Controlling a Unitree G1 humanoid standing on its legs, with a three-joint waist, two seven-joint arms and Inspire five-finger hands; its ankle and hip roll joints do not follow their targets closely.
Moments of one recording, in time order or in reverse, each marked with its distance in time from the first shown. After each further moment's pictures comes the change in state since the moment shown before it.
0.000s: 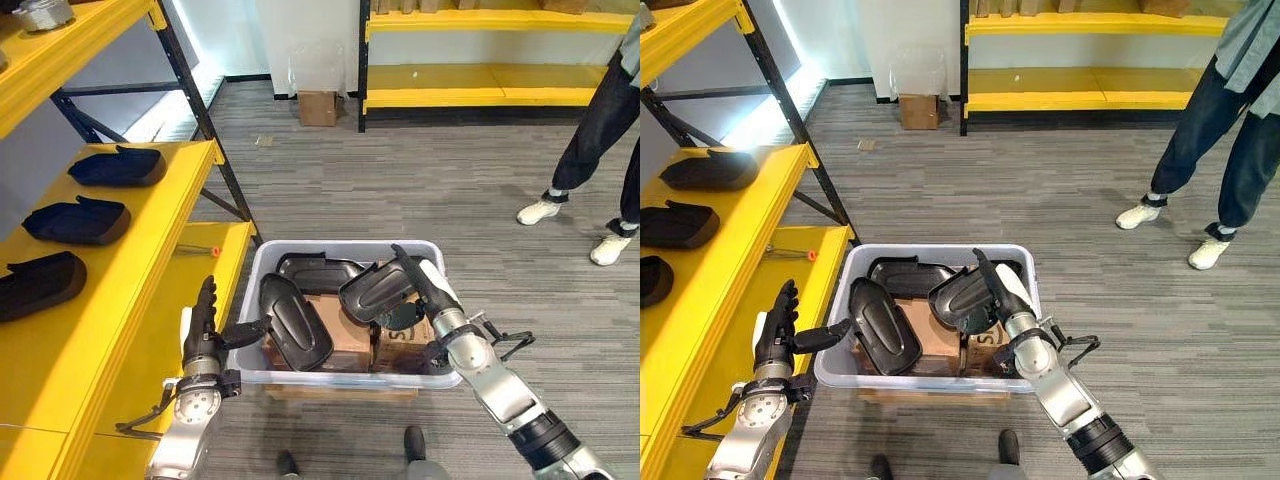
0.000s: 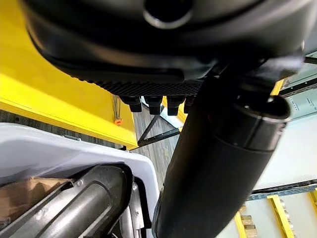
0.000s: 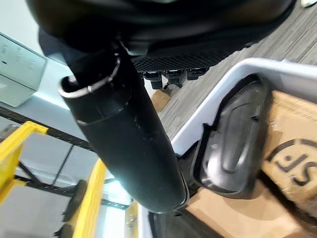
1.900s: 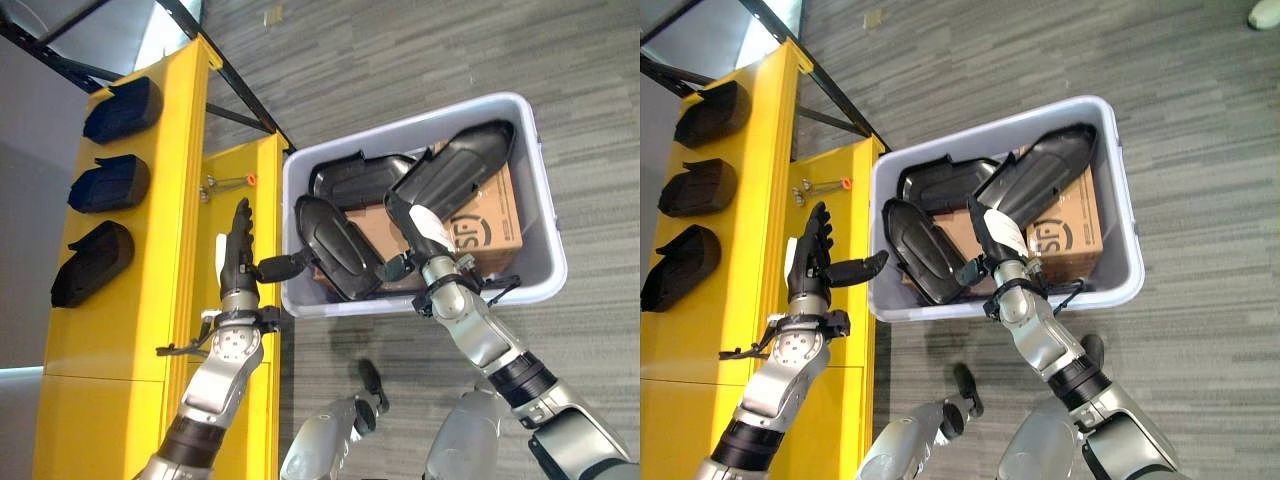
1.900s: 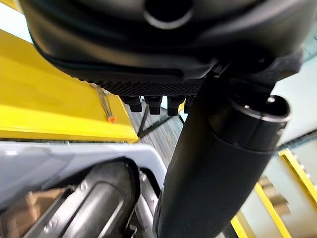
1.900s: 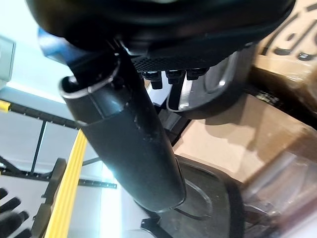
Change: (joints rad) left arm -0.353 -0.034 -0.170 -0.163 -0.053 0.185 0.153; right arm -0.310 0.031 0.060 0.158 -0.157 0.099 -0.048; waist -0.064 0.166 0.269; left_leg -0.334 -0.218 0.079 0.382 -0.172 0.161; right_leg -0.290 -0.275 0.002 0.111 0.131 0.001
